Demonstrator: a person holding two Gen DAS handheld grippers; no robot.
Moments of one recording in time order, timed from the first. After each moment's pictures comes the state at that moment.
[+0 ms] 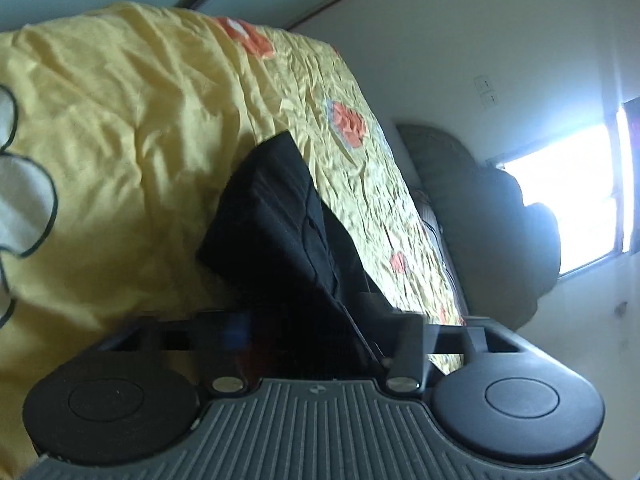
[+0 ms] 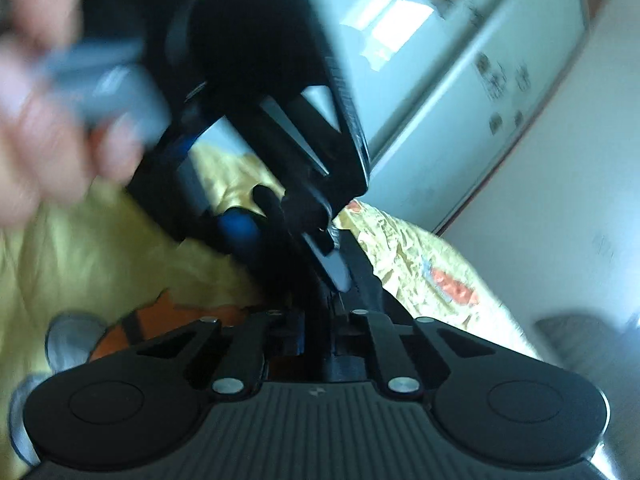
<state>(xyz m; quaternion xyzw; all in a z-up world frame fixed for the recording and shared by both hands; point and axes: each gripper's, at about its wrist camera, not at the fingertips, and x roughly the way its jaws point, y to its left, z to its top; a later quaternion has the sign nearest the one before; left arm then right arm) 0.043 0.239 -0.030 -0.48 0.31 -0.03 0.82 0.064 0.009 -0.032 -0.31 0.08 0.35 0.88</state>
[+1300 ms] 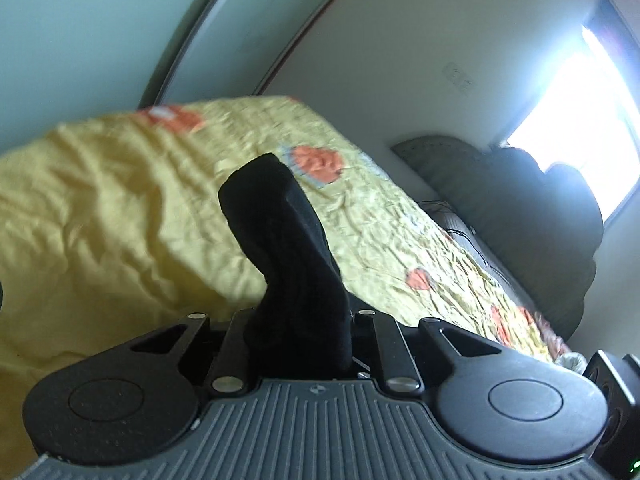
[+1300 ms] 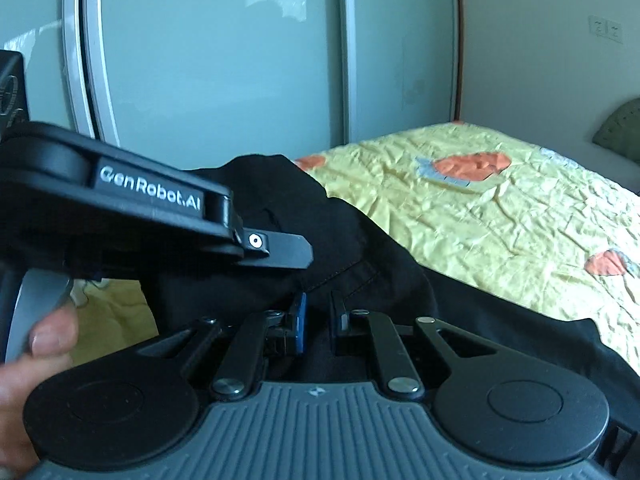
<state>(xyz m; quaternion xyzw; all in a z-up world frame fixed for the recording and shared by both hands) 0.052 0.162 0.013 -0.30 0.26 0.01 0.92 0.125 -0.043 -0.005 -0.06 0.25 0.38 0.89</state>
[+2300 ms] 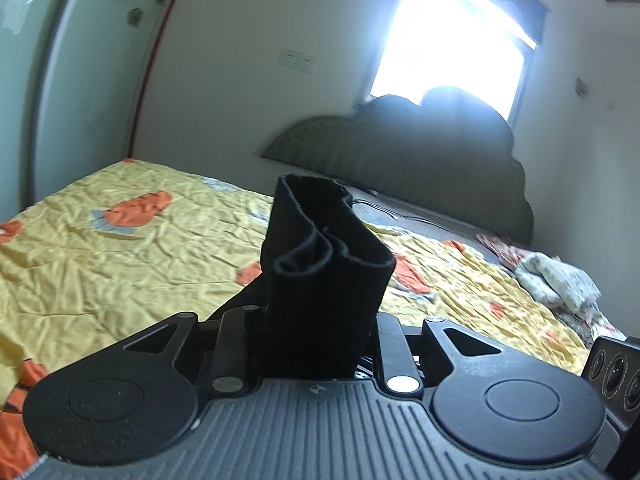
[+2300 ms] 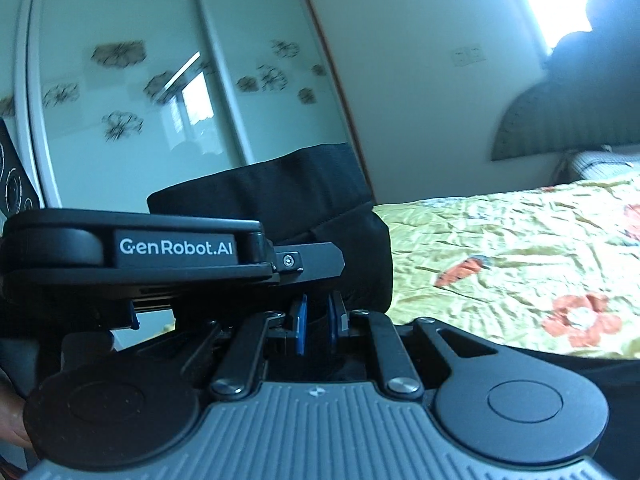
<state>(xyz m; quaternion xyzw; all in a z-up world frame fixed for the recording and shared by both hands) 0.045 -0.035 0.073 -0.12 0.20 -0.13 0.96 0.069 -0.217 0.025 0.15 0.15 0.30 0.93</state>
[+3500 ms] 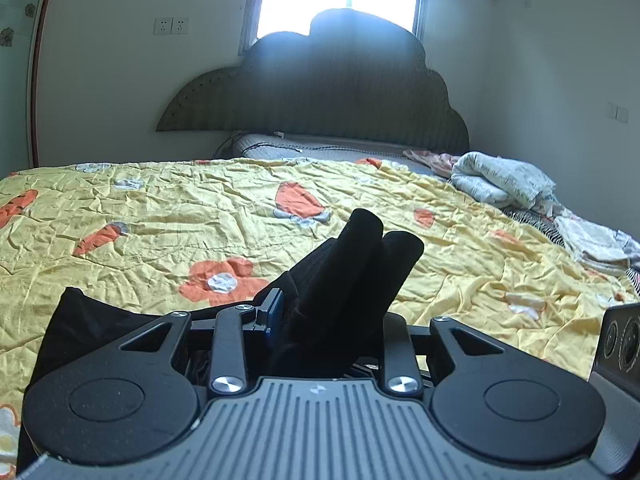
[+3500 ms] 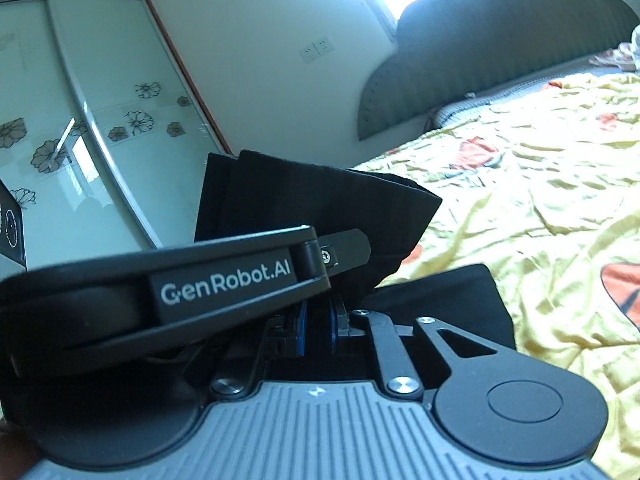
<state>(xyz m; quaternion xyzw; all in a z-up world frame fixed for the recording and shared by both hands) 0.062 -0.215 0.006 0.00 0.23 -0.23 0.95 0.049 -0.357 -0.050 0.26 0.19 0.15 0.94</state>
